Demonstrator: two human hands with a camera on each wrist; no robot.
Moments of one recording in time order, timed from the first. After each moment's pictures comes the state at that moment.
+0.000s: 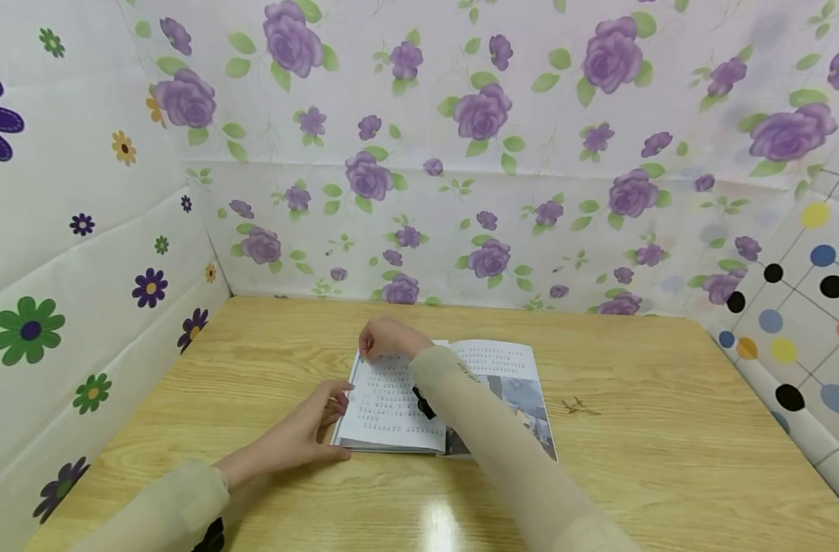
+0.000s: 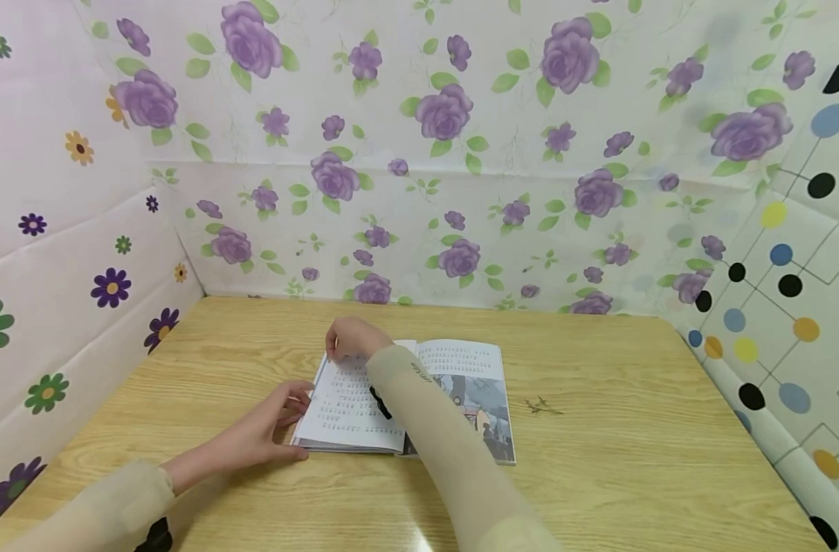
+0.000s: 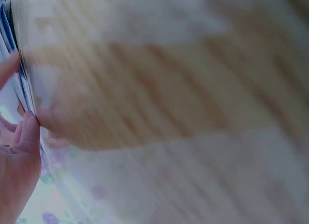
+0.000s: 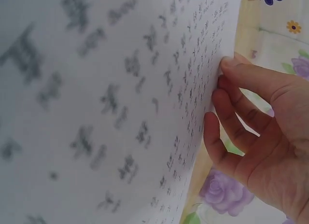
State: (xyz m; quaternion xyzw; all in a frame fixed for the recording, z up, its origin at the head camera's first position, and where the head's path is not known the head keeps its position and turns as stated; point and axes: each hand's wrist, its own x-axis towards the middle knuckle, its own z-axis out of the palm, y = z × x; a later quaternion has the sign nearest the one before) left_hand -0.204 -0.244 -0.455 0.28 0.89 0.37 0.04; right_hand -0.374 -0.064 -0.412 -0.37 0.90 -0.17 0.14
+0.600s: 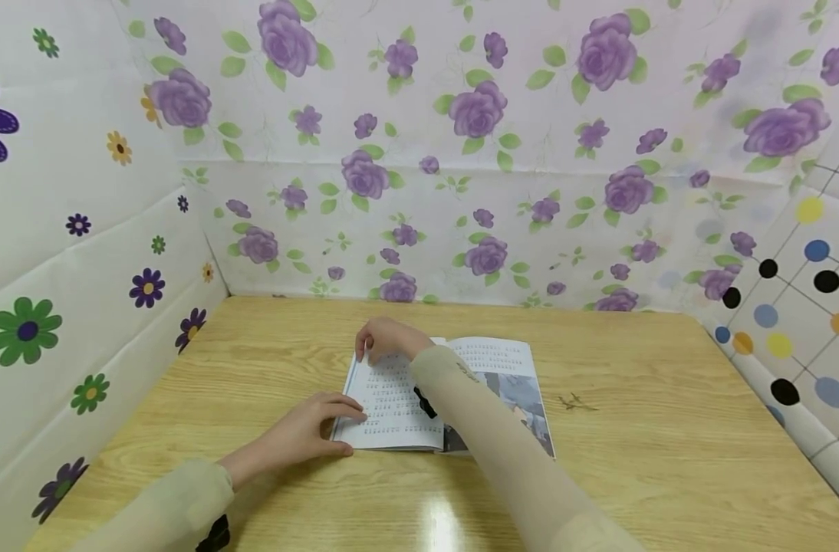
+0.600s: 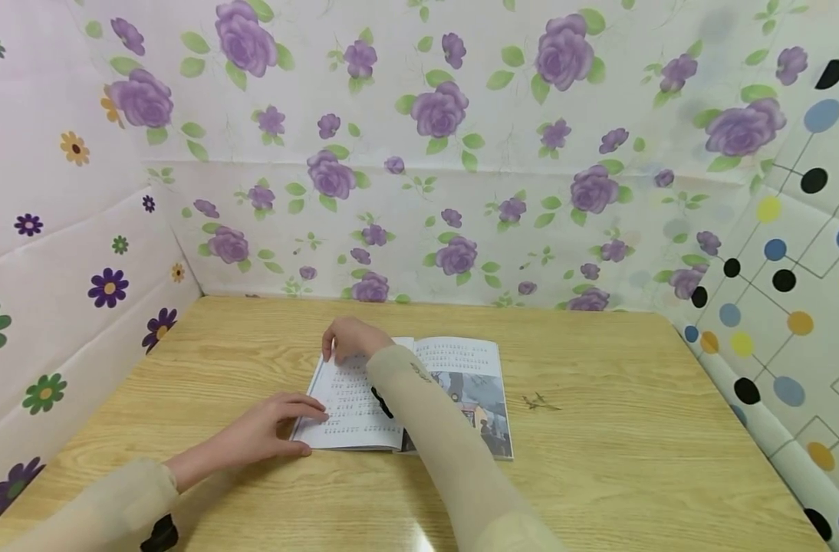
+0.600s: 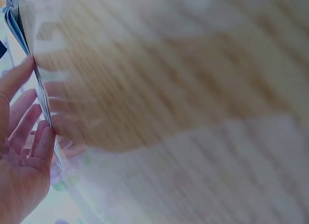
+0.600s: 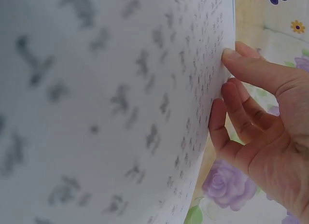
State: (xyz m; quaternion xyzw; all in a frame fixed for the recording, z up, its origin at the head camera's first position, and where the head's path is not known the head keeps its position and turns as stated) left_hand -0.202 -0.234 -0.447 0.31 0.92 0.25 0.00; right_hand -0.371 -0.060 -0.413 -0.36 0.90 -0.18 0.17
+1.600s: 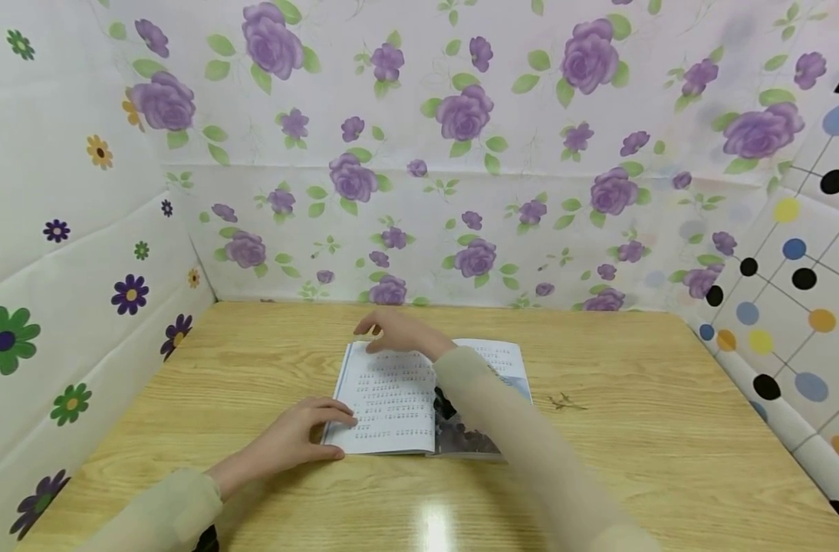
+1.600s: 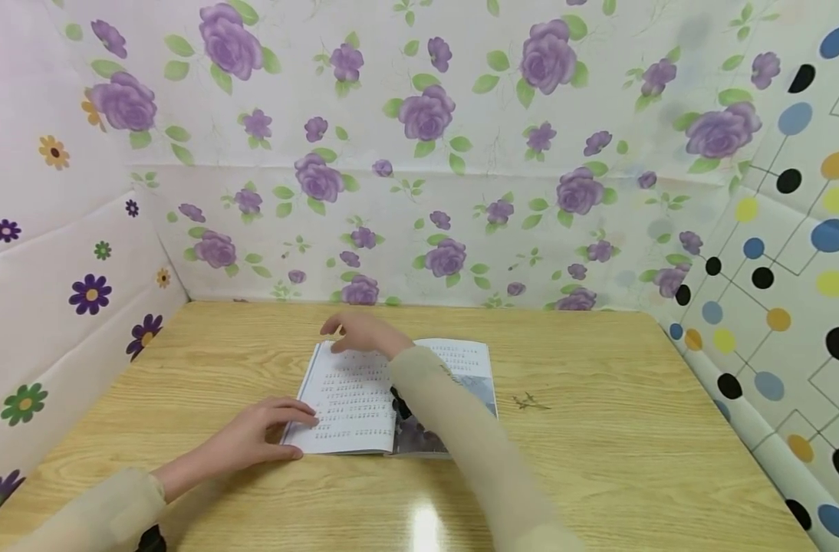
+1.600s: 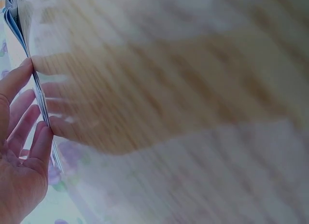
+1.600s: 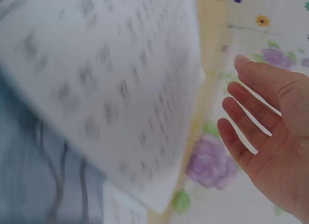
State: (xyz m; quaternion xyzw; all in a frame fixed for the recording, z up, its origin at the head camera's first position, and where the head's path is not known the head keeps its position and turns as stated) left_hand -0.202 -0.232 -0.446 0.30 0.92 0.24 -0.01; right_hand -0.365 -0.020 -0.392 -0.39 0.88 -0.22 0.13
